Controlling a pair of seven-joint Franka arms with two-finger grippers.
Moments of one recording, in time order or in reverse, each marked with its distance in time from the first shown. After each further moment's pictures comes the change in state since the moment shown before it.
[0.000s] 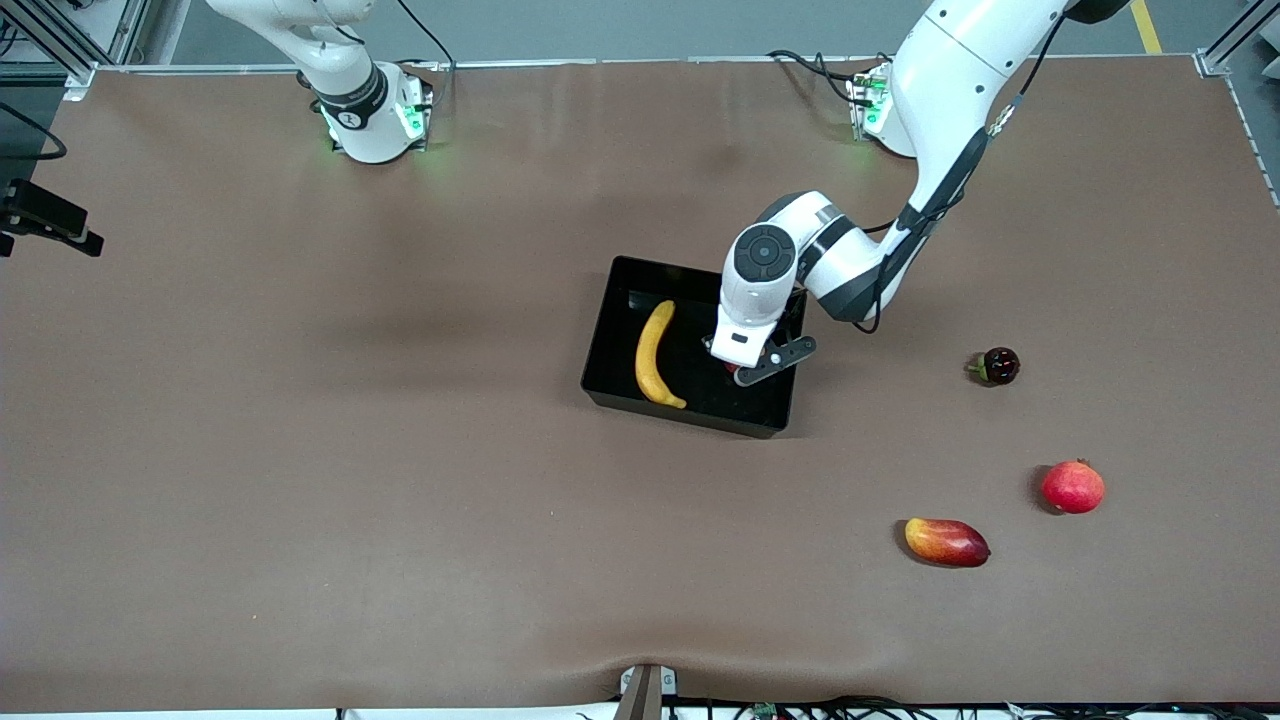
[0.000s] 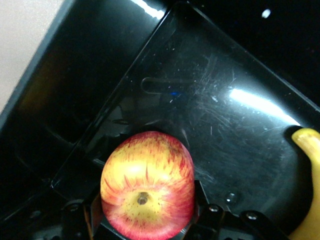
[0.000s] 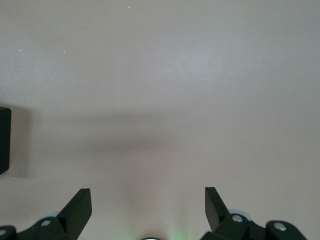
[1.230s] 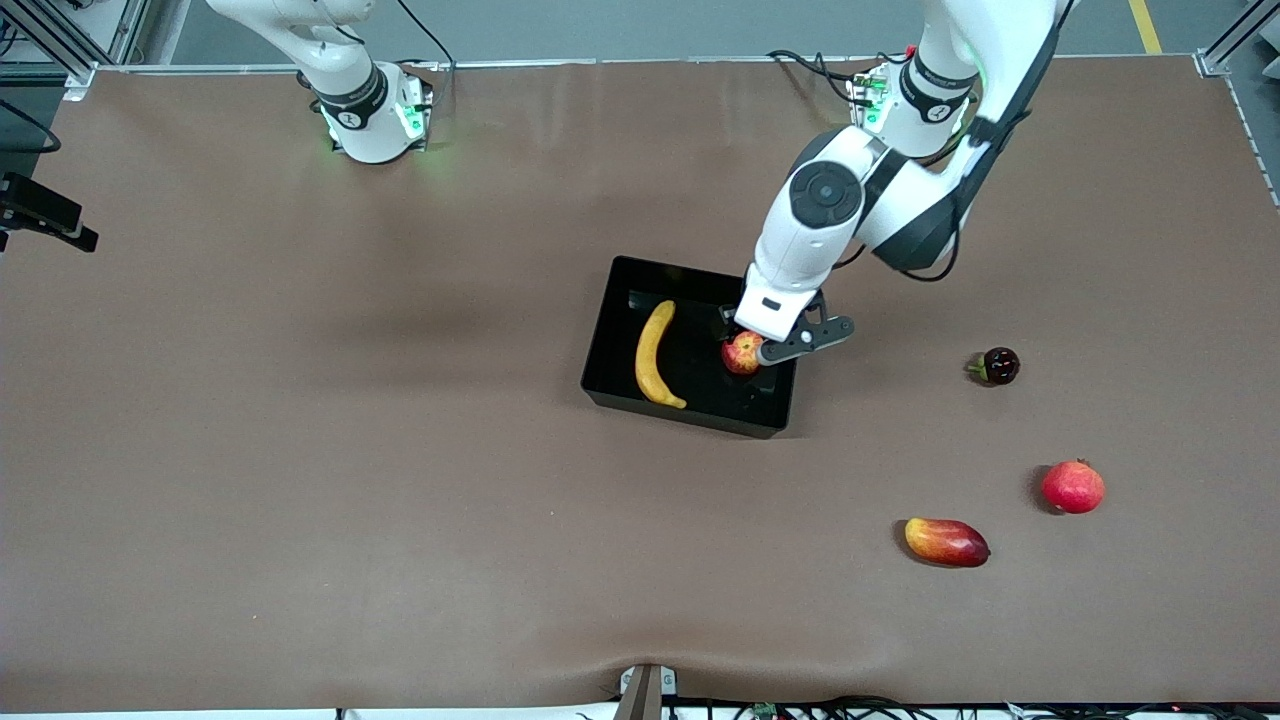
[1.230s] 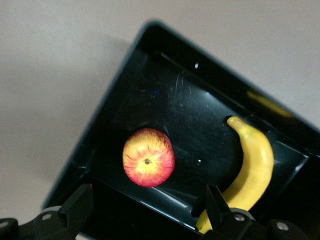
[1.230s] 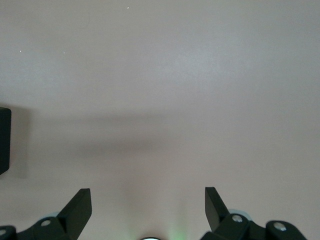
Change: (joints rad) left arm 0.028 -0.210 0.000 -0.016 -0.195 -0.086 0.260; right arm 0.000 -0.005 -0.003 0.002 -0.001 -0.005 0.000
